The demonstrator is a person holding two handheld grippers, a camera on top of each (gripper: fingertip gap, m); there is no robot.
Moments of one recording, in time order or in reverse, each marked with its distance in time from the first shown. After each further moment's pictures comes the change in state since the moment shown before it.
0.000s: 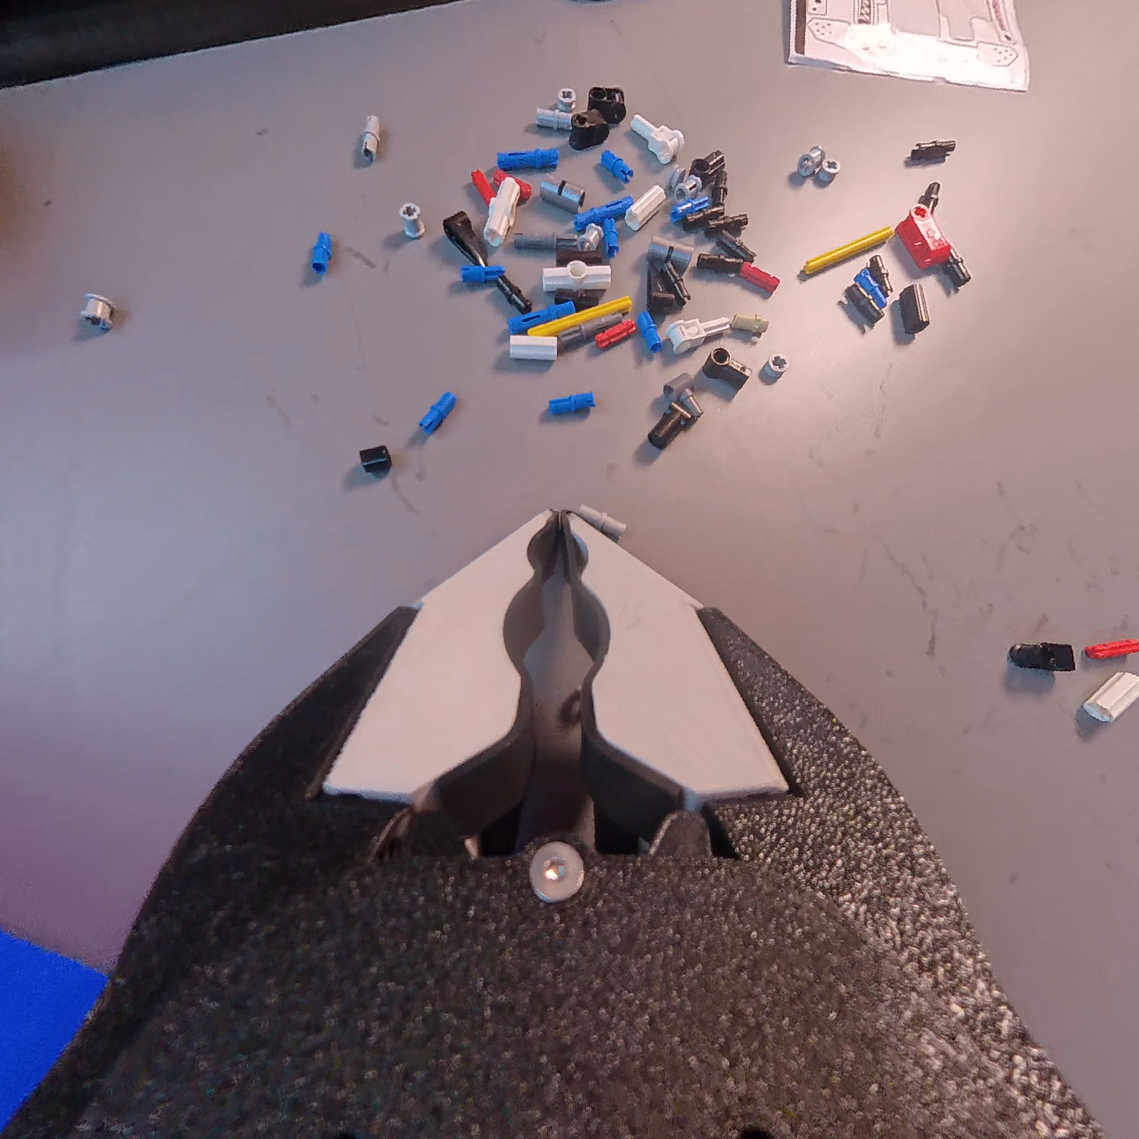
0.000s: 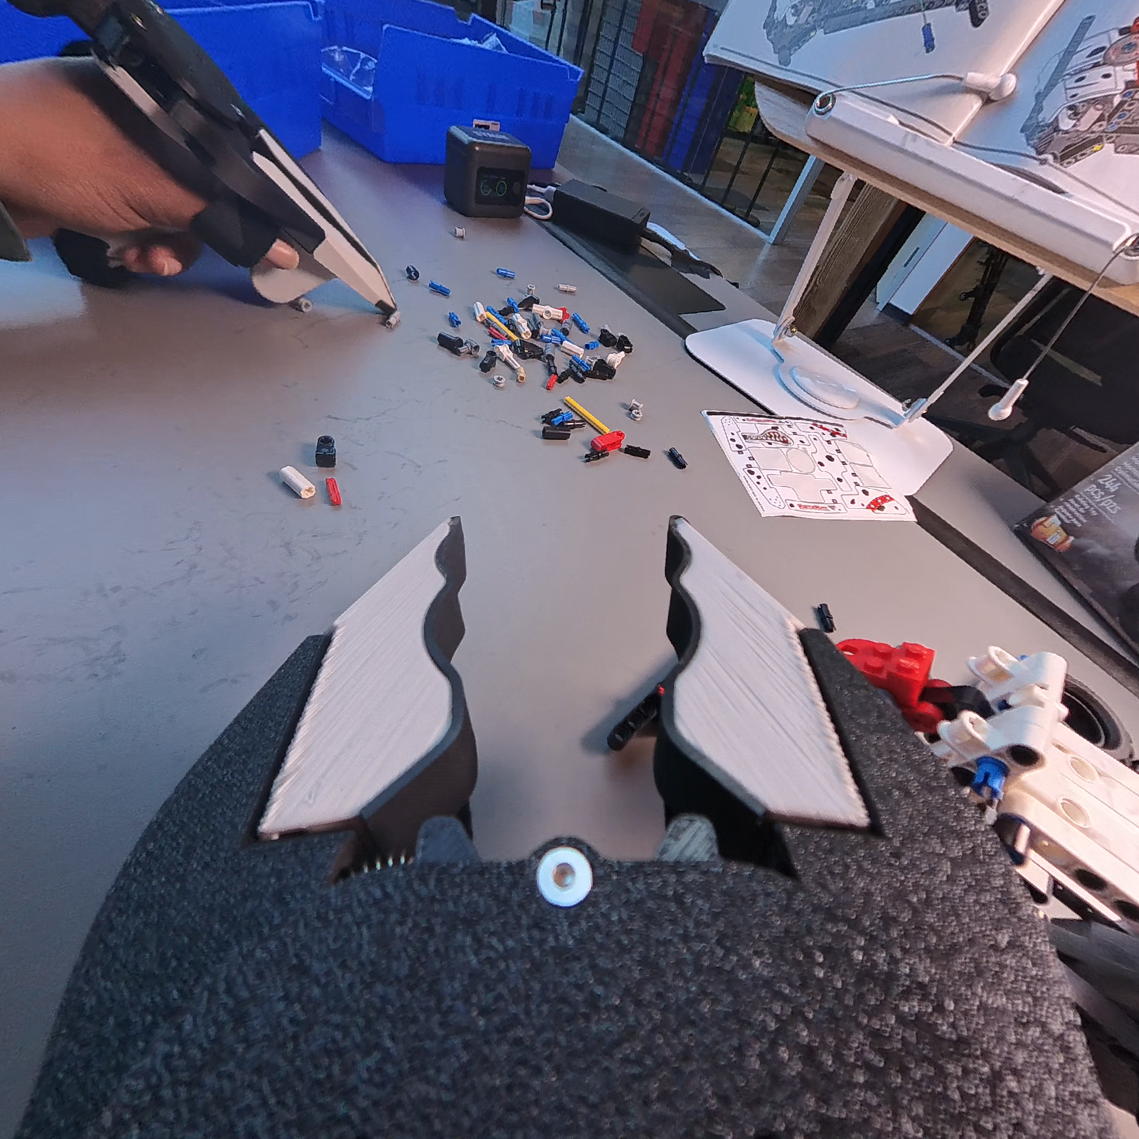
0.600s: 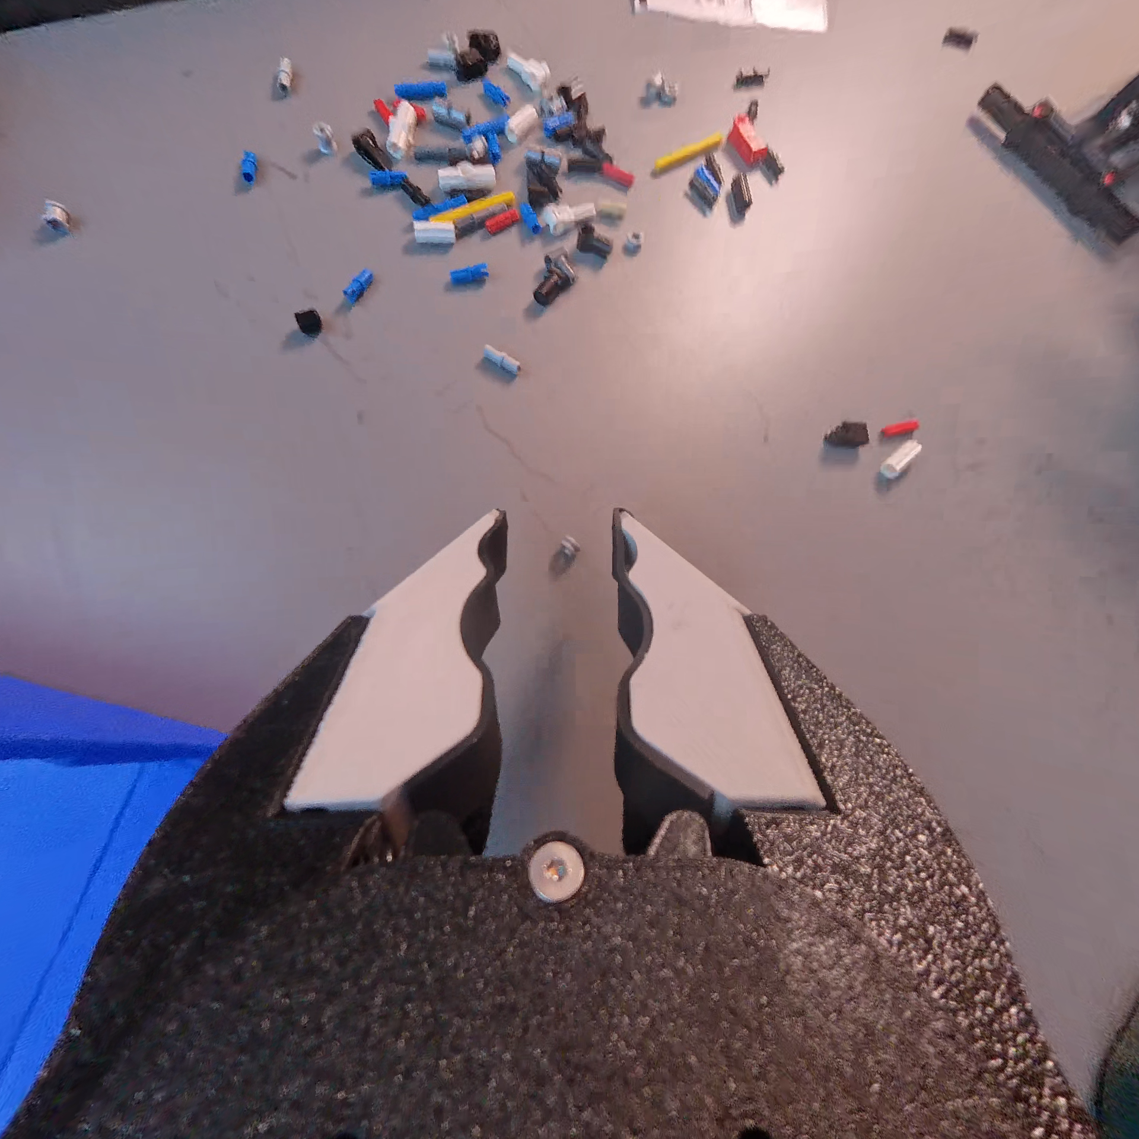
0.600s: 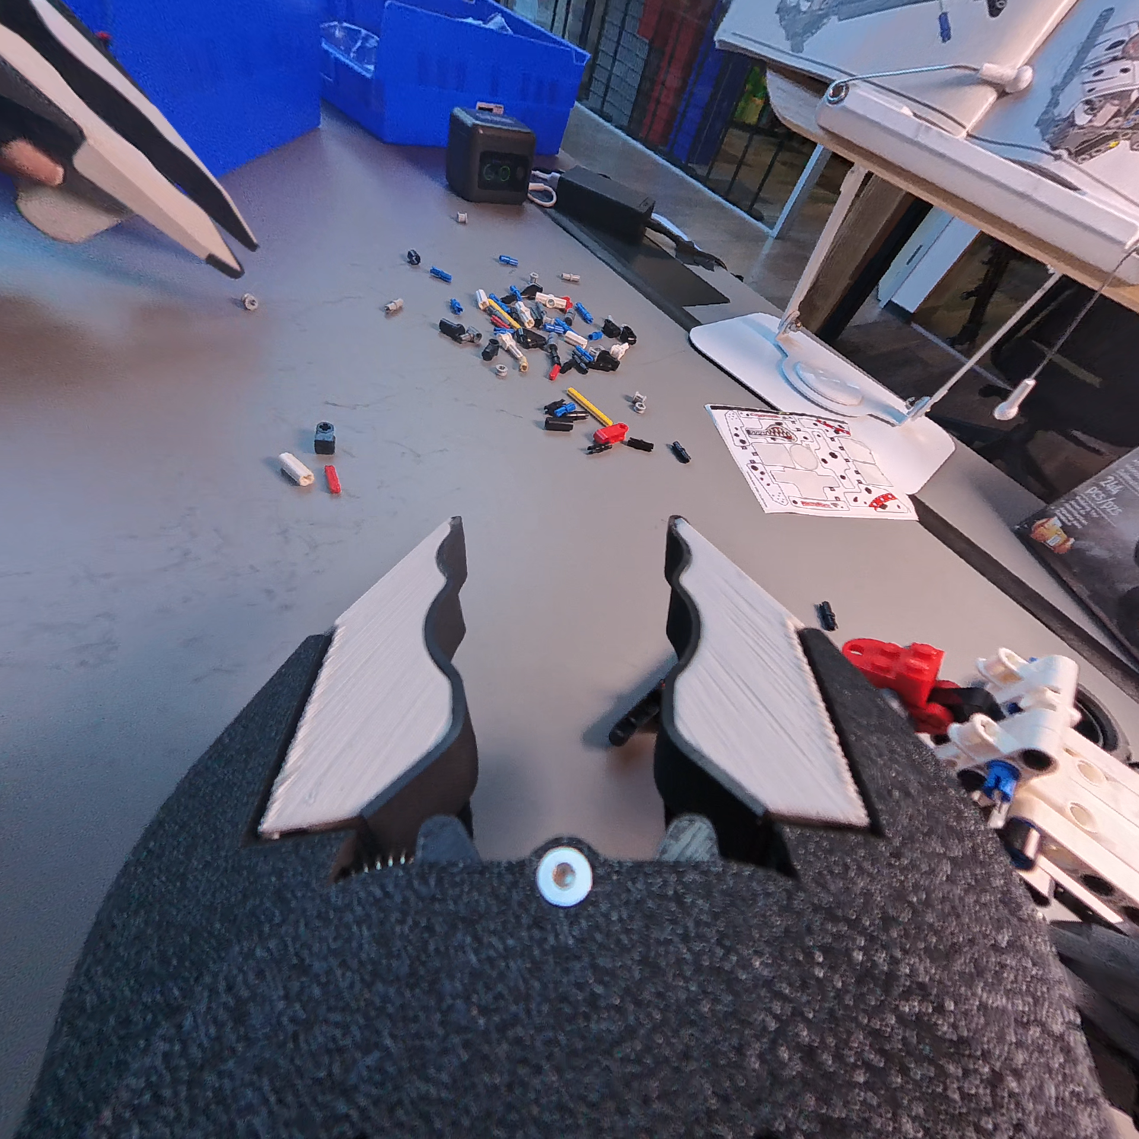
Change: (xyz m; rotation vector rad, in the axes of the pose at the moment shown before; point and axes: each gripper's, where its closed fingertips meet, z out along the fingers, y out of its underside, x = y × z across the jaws) left arm 0.030 0.036 -0.070 0.019 0.097 0.043; right arm -0.002 0.004 0.001 -0.015 -0.001 -0.019
